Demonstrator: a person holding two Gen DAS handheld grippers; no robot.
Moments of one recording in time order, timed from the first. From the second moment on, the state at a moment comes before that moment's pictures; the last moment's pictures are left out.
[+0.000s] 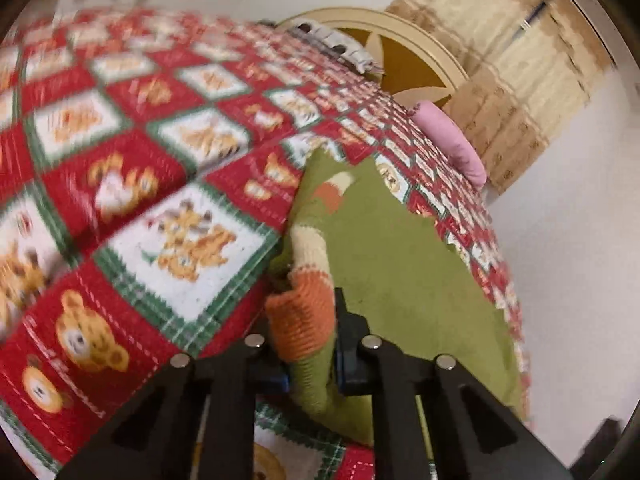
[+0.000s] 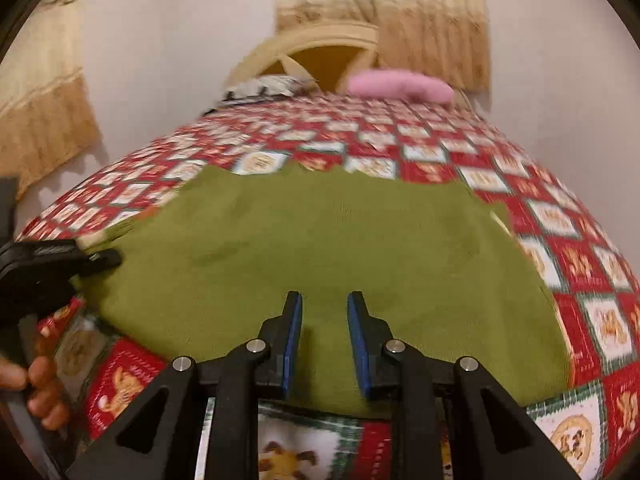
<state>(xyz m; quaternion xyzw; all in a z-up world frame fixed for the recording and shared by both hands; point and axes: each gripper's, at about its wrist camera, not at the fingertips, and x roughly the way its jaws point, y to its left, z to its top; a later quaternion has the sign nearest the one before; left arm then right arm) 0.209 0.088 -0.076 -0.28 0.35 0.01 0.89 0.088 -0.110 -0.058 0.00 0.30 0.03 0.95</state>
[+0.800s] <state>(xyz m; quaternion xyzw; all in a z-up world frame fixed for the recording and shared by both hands) 0.199 0.012 -0.058 -0.14 0.32 -0.12 0.93 0.197 -0.120 -0.028 0.23 0.40 0.20 0.86</state>
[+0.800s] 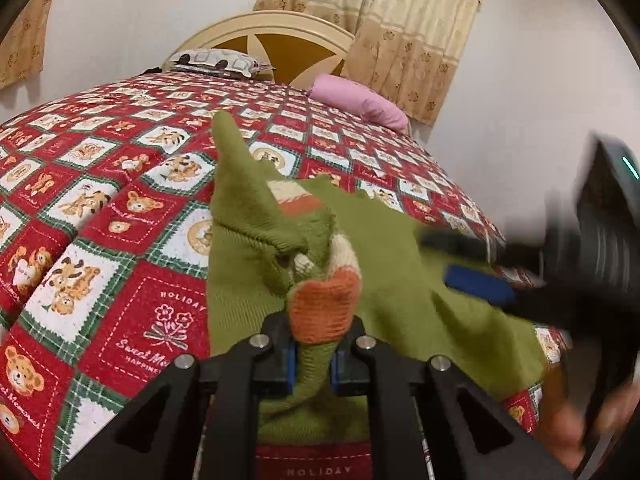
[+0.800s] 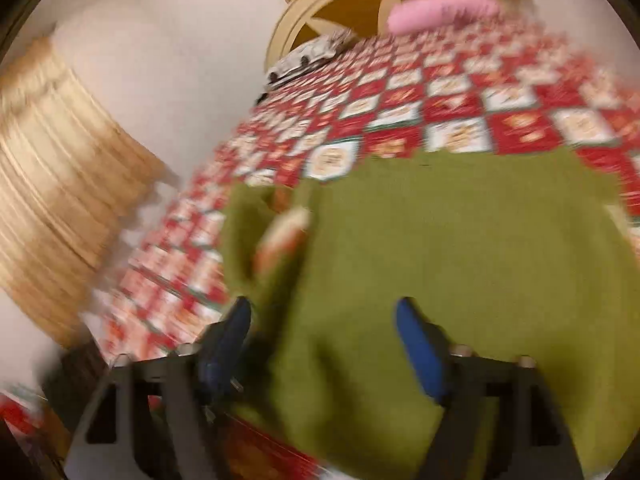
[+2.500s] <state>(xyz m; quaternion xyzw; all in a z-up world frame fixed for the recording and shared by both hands) 0.189 -0.004 -0.051 -0.14 0.31 -0.20 0.92 0.285 -0.147 -0.065 0.31 0.48 0.23 0.78</state>
